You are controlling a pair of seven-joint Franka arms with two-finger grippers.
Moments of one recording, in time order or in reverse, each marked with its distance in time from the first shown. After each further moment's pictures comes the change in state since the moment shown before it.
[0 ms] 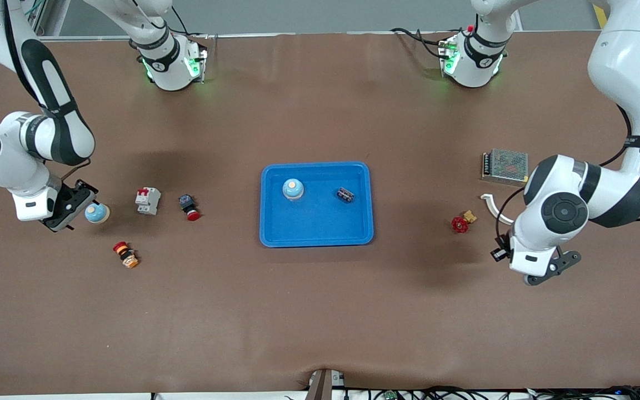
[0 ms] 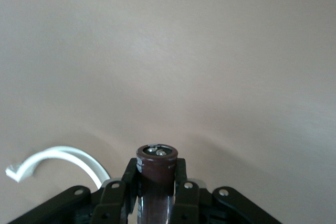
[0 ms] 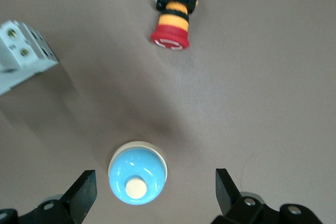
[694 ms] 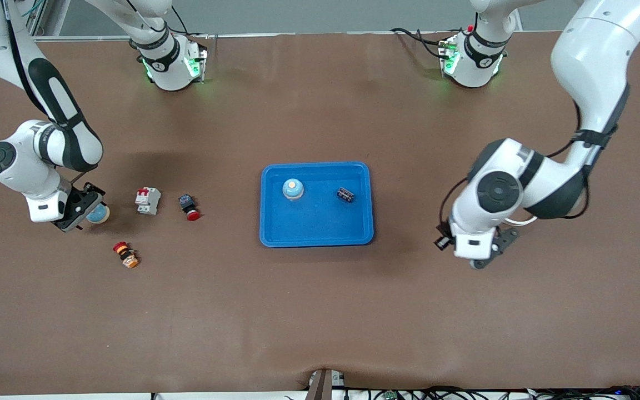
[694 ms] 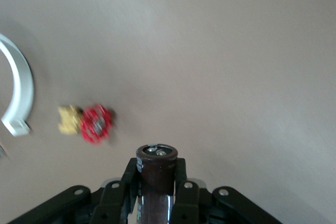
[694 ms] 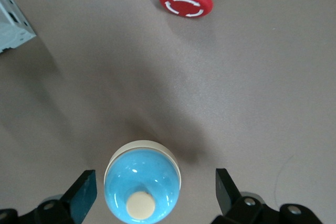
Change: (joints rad) left arm -0.169 0.009 -0.072 0.004 -0.086 -0.012 -0.393; right arm -0.028 0.091 0.006 -0.026 0.000 0.103 -0.010
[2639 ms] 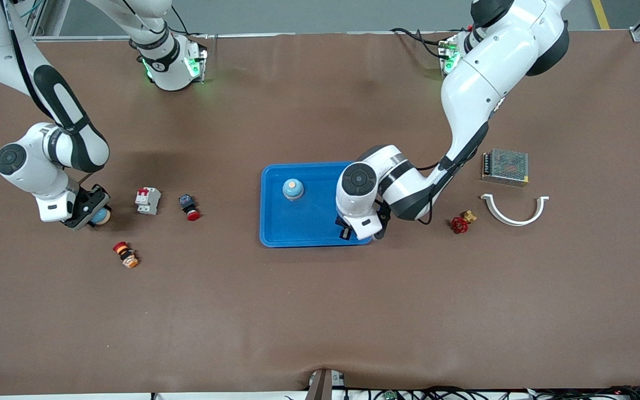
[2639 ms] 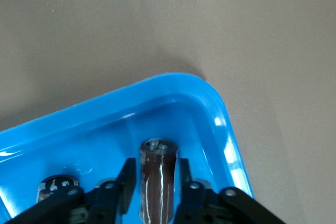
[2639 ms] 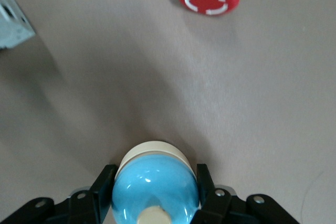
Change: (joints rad) left arm -0.466 0.277 0.176 0.209 -0.029 0.176 -0.783; right arm -0.027 0.037 0.039 -0.006 0.000 0.041 -0.008
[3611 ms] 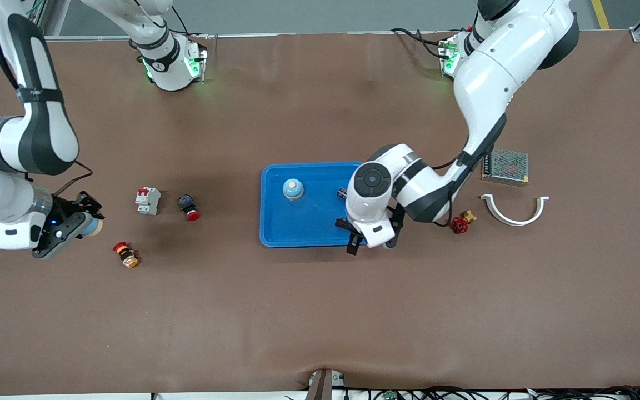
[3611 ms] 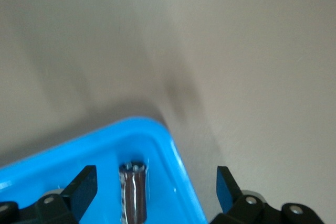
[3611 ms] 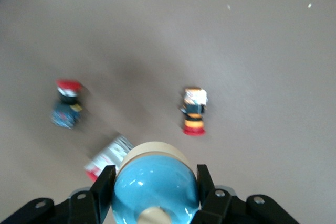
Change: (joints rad) left arm 0.054 -0.074 0.001 0.046 0.000 -0.069 0.139; right arm 0.199 -0.126 0.090 0.543 0.032 -0.821 0.506
